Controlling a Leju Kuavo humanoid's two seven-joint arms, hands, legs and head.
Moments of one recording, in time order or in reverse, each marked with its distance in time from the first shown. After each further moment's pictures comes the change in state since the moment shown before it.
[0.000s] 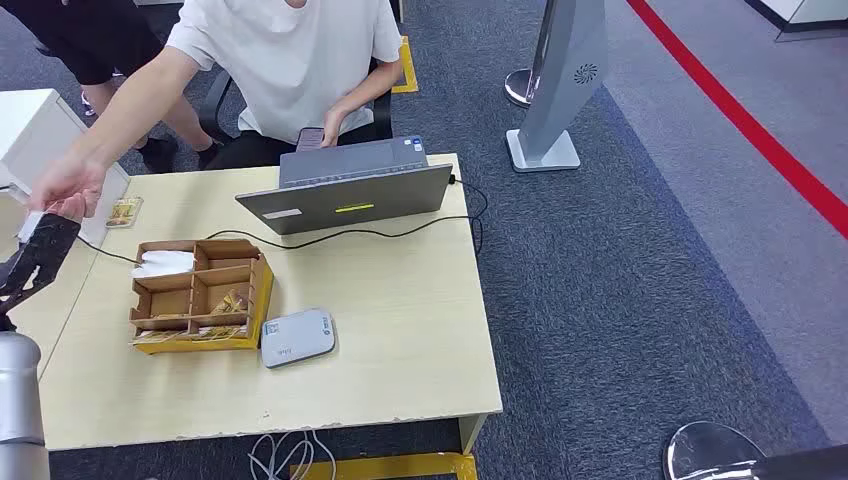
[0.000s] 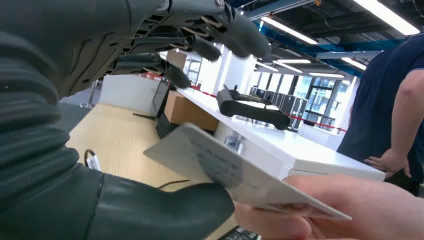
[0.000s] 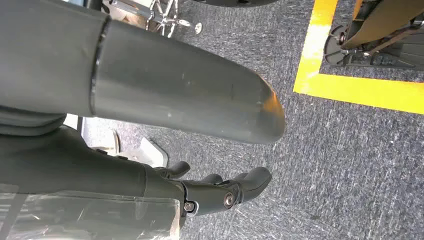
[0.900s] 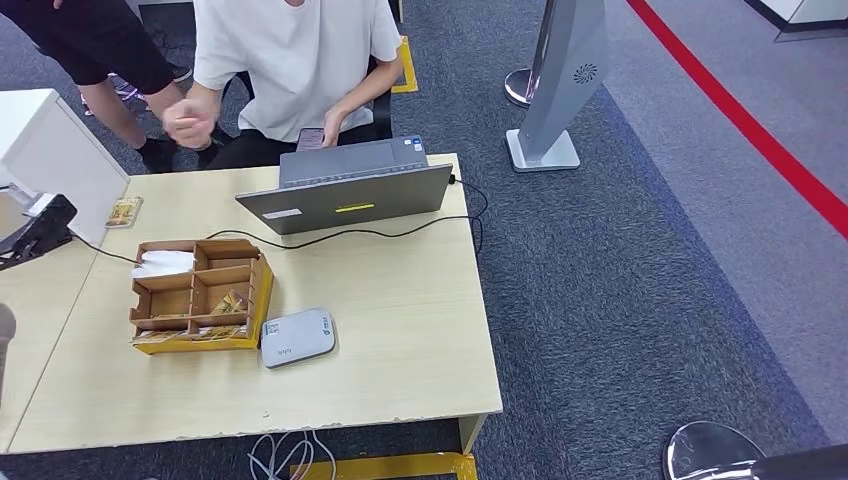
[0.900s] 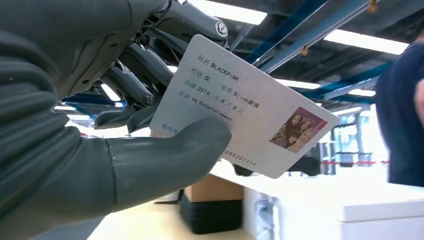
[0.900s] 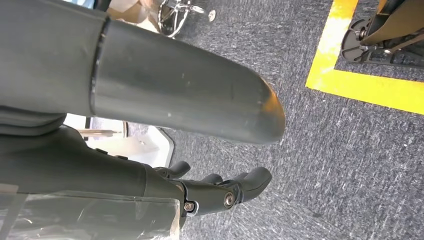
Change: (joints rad) left arm -0.181 0.135 -0.171 0.312 -0.307 0.167 0.131; right arm -0.005 -0.020 0.042 0.002 0.022 0.039 0.030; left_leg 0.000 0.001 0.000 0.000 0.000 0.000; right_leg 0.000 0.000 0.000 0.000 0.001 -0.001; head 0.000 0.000
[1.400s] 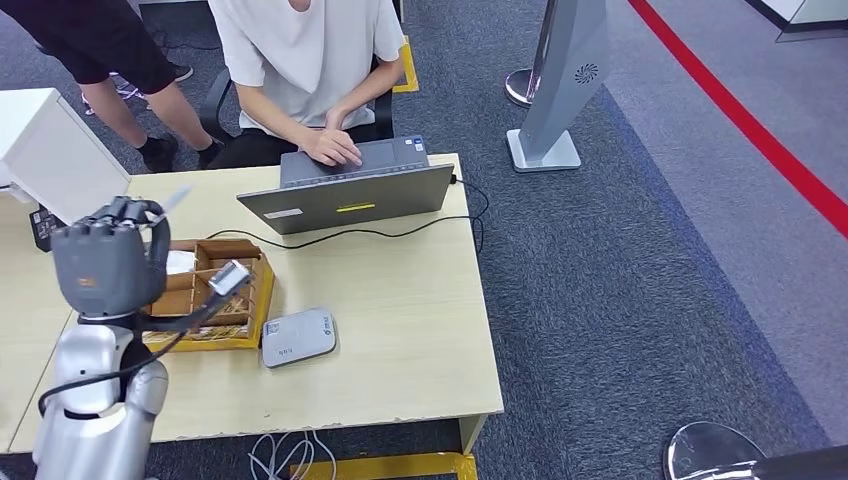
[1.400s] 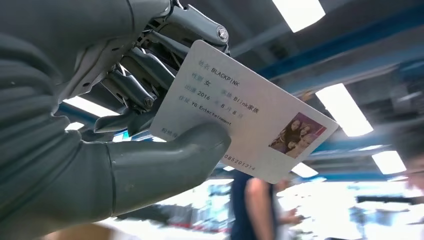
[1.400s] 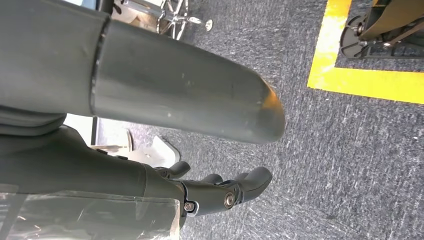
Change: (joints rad) left arm 0.445 -0.272 -0.295 -0.746 -0.121 0.036 -0.016; right arm 0.001 0.009 -0.013 0.000 -0.048 -0.046 0.020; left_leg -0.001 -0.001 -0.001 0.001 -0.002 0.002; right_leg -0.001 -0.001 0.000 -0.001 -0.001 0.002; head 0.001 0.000
